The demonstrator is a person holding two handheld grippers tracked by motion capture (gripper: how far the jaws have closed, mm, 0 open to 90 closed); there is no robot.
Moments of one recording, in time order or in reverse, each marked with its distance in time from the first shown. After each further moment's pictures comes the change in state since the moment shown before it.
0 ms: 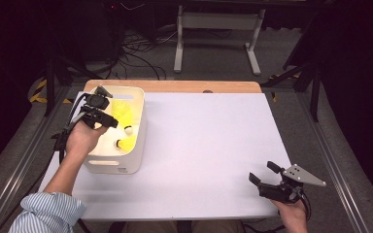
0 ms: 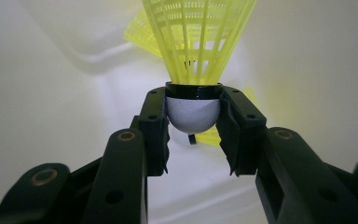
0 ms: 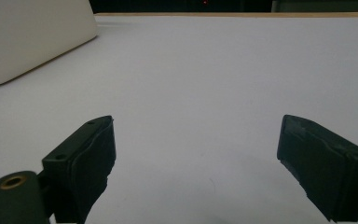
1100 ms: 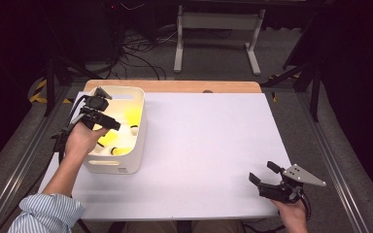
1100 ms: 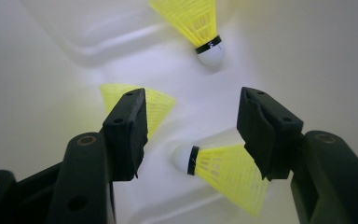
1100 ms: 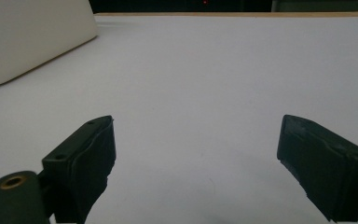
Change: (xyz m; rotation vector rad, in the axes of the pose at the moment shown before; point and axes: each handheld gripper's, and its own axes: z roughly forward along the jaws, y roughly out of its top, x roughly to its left) left arm 0.002 -0.004 0.002 0.007 -0.018 -0.008; right arm 0.000 0.000 0.000 0.001 0.000 0.001
